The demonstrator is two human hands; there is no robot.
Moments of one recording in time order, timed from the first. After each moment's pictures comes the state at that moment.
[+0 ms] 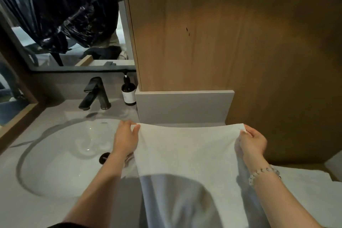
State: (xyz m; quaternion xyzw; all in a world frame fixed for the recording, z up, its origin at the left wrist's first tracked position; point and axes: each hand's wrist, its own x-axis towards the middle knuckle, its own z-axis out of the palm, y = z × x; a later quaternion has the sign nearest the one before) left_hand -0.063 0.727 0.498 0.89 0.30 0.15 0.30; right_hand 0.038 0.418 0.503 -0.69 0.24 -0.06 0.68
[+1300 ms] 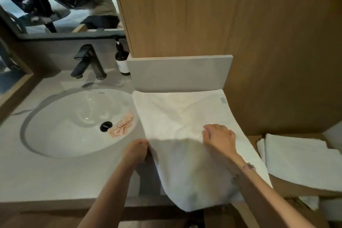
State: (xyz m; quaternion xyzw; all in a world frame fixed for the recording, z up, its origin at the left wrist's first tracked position) left_hand -0.138 0.632 0.457 0.79 0.39 -0.11 0.45; right_hand -0.034 0.424 0.450 -0.97 -0.15 0.10 0.17
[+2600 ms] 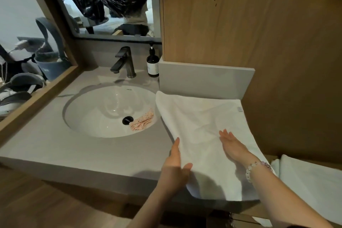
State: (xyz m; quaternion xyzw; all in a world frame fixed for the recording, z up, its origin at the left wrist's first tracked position) left_hand -0.207 0.547 0.465 0.80 0.26 0.03 0.55; right_hand -0.023 0.414 0.434 -0.92 -0.19 0.28 0.17
